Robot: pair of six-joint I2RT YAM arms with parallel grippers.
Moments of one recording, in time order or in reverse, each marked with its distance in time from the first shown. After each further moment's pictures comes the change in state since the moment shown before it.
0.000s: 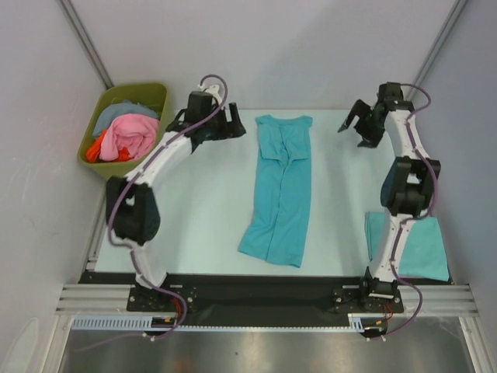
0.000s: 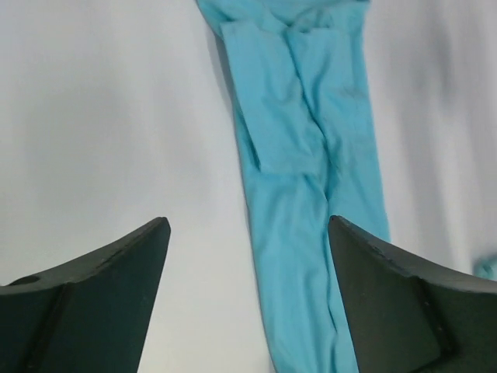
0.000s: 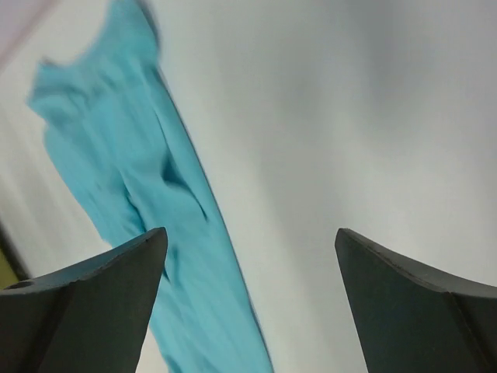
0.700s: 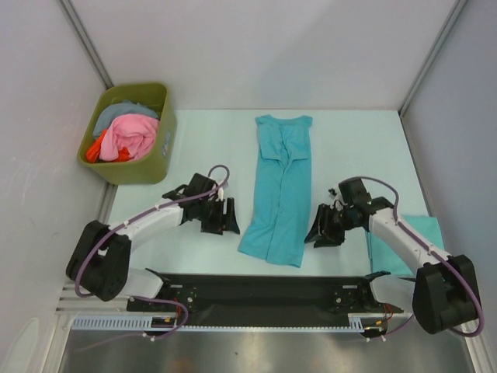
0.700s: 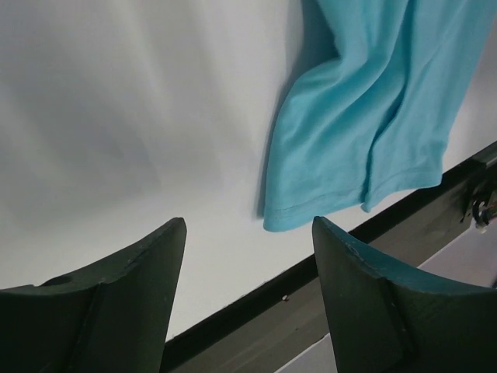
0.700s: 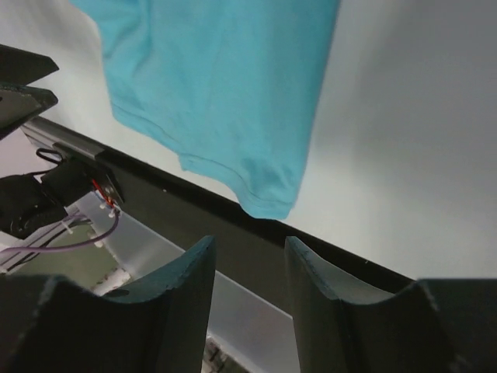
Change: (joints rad) left arm -0.152 -0.605 -0.962 -0.113 0.204 -0.071; right arm 0.393 -1.121 -1.458 0.091 -0.257 0.051
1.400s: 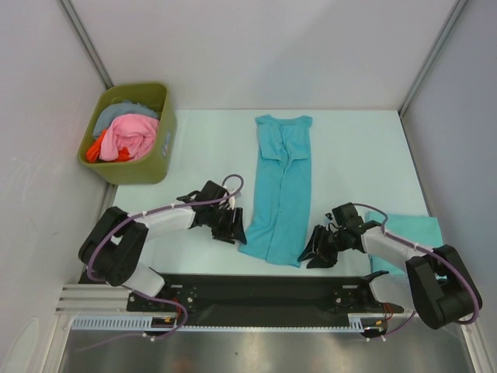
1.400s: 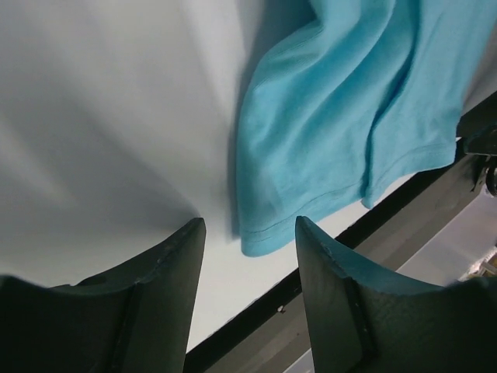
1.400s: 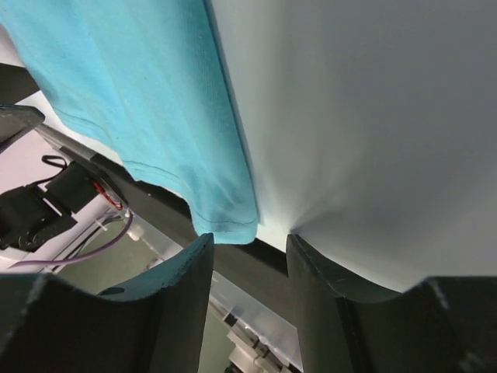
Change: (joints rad) left arm -0.098 0.147 -0.055 0.142 0.072 -0.002; right arm 0.080 0.009 -0.363 0.356 -0.074 0.263
